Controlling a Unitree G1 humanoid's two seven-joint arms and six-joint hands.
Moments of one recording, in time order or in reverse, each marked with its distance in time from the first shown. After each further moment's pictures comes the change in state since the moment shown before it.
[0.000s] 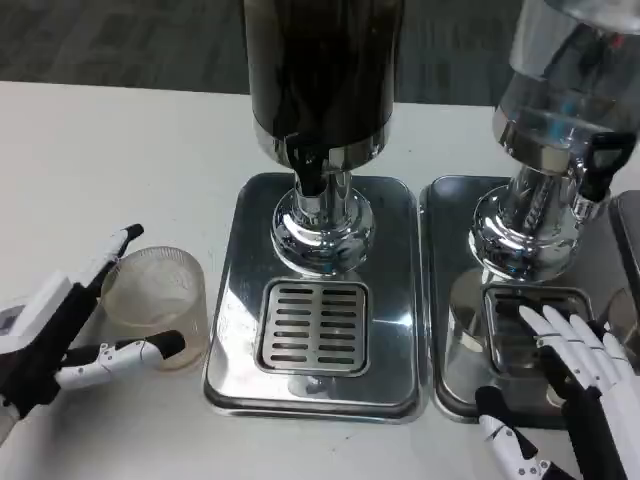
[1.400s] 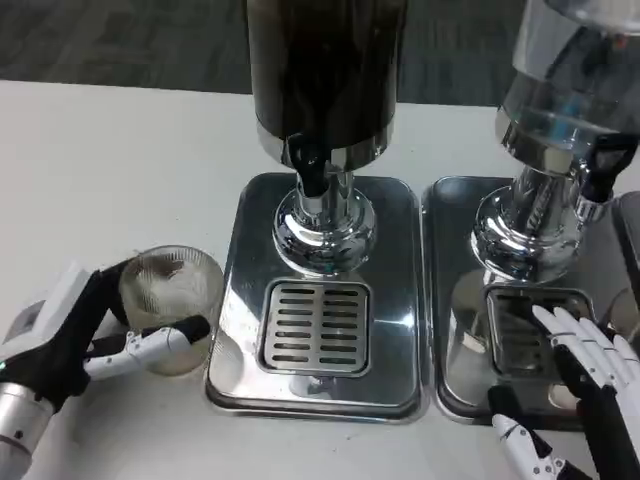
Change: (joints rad) left arm -0.007 -0.093 -0.008 0.017 -0.093 -0.002 0.017; right arm 0.015 -0.006 -0.039 -0.030 0.041 0.000 0.051
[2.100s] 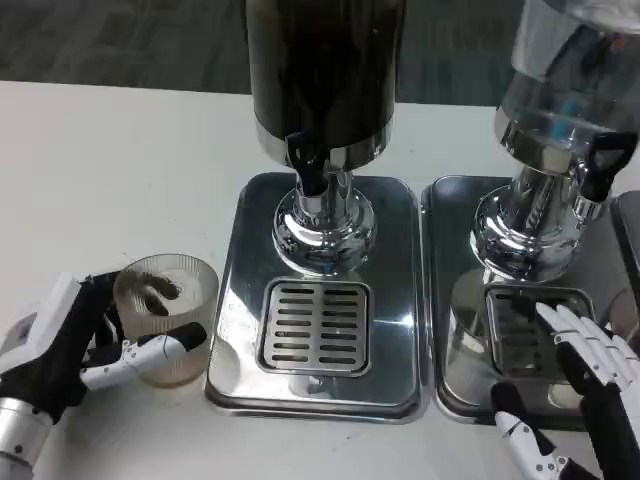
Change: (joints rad) left arm 0.035 -0.012 0.007 -0.008 0.007 -0.005 0.074; right arm -0.005 -0.004 -0.003 -0.003 0.027 -0.002 0.010
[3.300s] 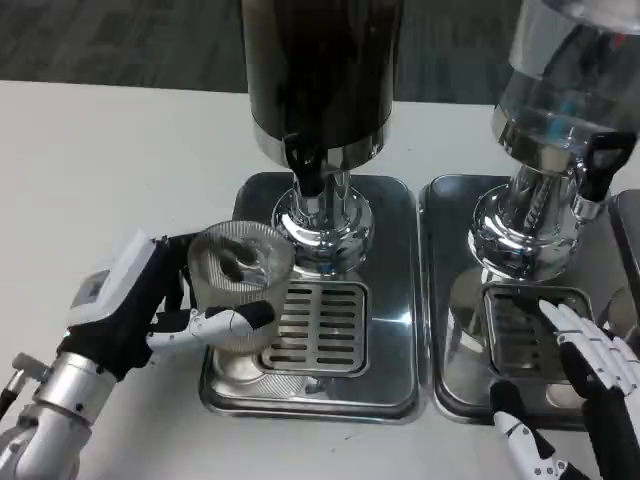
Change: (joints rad) left arm -0.109 -0.077 -0.028 -0.038 0.087 -0.064 0.001; right arm 0.050 0.038 0.022 -0.032 -0.010 -0.017 -0.035
